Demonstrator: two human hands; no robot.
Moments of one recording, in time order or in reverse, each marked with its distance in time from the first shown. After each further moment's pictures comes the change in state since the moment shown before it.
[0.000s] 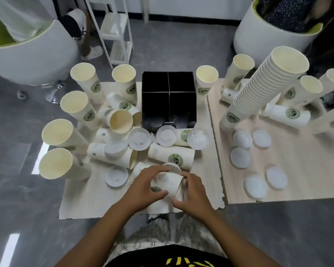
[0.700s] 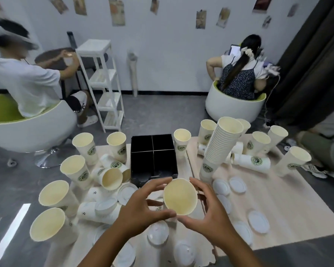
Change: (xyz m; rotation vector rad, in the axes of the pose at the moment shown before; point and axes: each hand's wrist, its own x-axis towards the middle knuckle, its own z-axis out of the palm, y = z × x) left_hand 0.028 0.142 -0.057 -0.166 0.090 0.240; right_hand -0.039 -0.106 -0.158 0.321 0.318 -0.281
